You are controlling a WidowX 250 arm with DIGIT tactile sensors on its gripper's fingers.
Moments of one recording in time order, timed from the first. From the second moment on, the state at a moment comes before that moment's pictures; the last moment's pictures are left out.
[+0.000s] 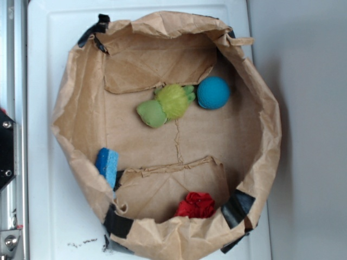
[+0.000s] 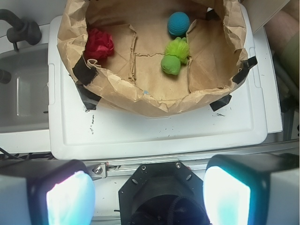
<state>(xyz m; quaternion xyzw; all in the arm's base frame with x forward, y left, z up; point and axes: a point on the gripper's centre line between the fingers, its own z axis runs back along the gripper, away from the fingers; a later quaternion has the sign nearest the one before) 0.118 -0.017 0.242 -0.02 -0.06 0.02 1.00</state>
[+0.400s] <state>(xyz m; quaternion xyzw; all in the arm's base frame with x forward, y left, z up) 0.119 -0.017 0.239 -0.02 -0.05 0.02 1.00</state>
